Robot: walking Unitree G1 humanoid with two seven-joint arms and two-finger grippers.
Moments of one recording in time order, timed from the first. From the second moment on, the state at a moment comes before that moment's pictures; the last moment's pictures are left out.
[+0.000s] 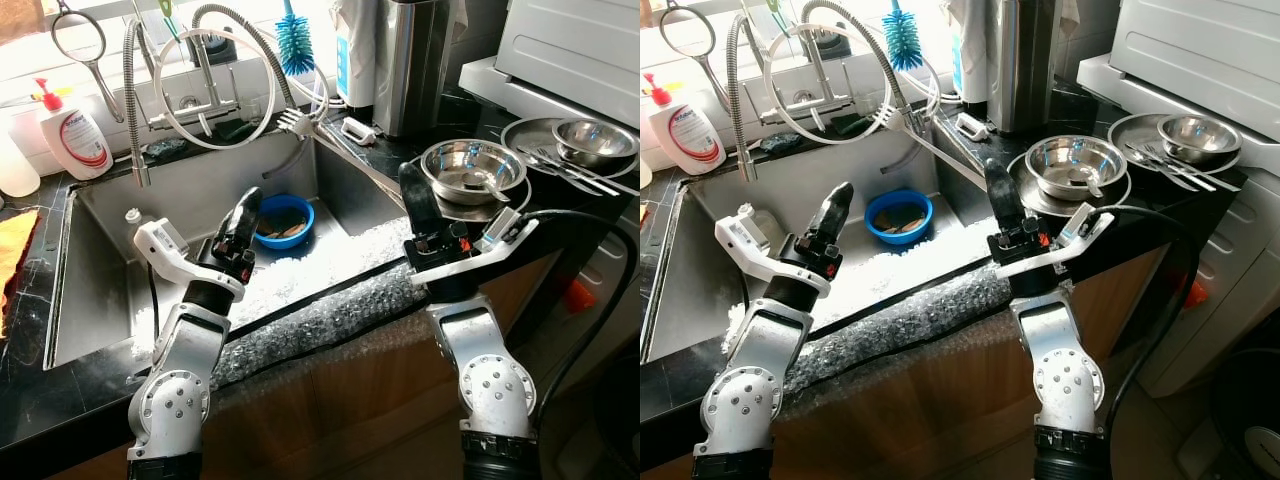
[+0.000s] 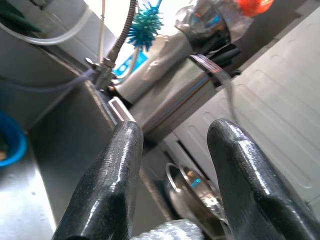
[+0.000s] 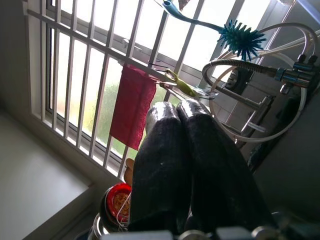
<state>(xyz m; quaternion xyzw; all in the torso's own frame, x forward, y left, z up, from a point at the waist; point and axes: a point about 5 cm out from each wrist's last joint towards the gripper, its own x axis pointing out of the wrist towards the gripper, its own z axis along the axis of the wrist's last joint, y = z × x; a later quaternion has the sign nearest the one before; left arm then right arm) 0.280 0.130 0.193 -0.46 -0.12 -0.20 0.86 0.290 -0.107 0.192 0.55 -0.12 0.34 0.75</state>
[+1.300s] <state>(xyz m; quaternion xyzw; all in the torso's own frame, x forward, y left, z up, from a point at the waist) 0.272 0.110 0.195 -0.46 -0.10 -0.27 0.84 0.278 -0.090 0.167 0.55 -0.02 0.39 0.74</state>
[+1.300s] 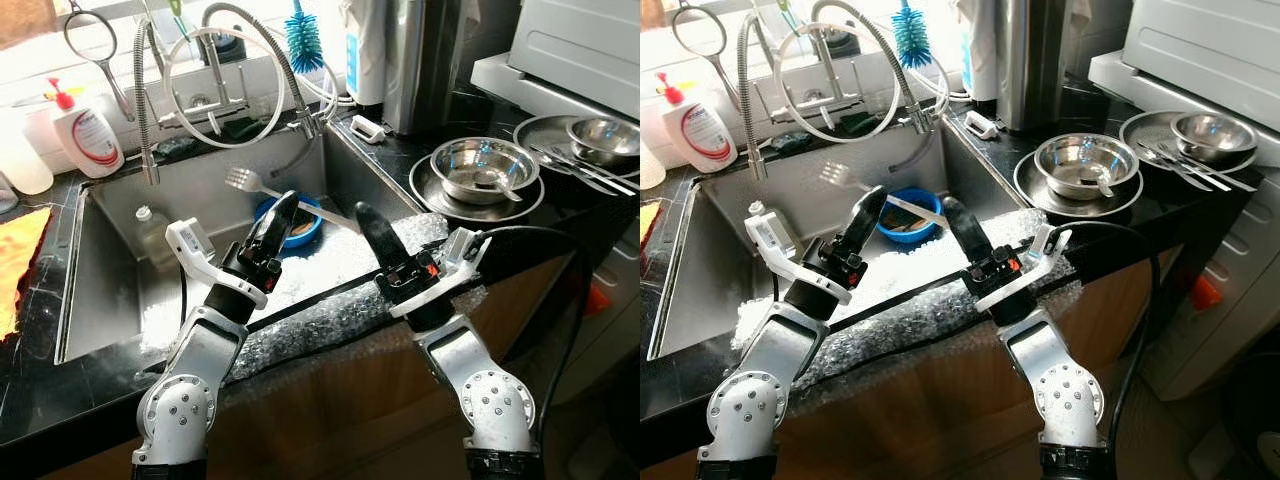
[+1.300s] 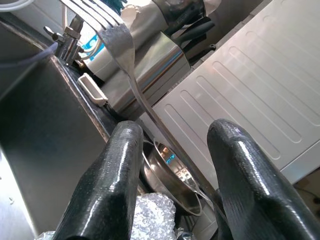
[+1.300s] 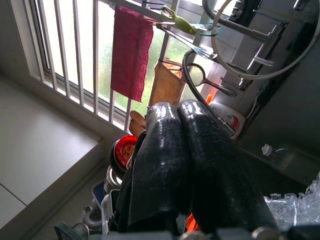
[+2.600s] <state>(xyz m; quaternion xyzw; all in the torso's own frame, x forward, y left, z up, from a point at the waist) 0.275 0.114 0.199 -0.47 -0.13 -0.25 0.84 0.273 -0.081 0.170 0.54 0.01 0.42 0.73</state>
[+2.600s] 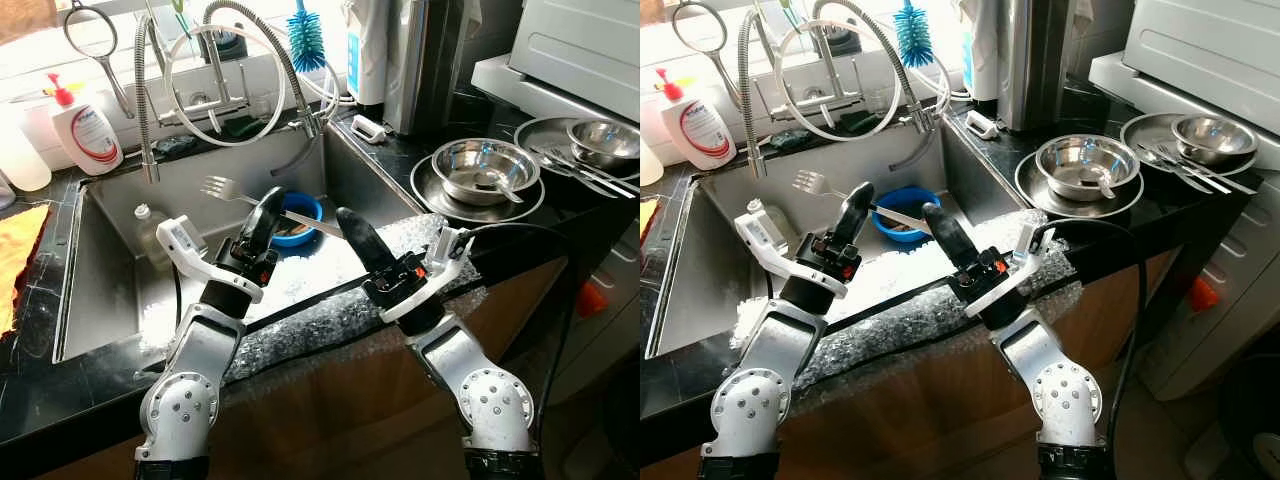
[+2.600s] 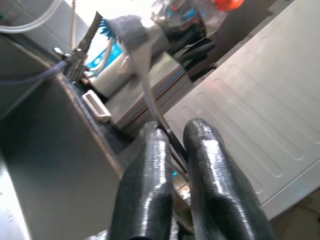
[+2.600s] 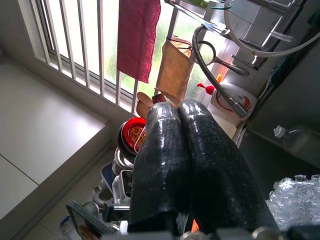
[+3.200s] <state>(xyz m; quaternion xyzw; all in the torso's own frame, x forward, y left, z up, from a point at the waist) 0.278 0.112 0.205 -0.51 -0.13 -0.26 0.81 0.275 -0.082 0.170 0.52 -0.01 0.41 0.75</state>
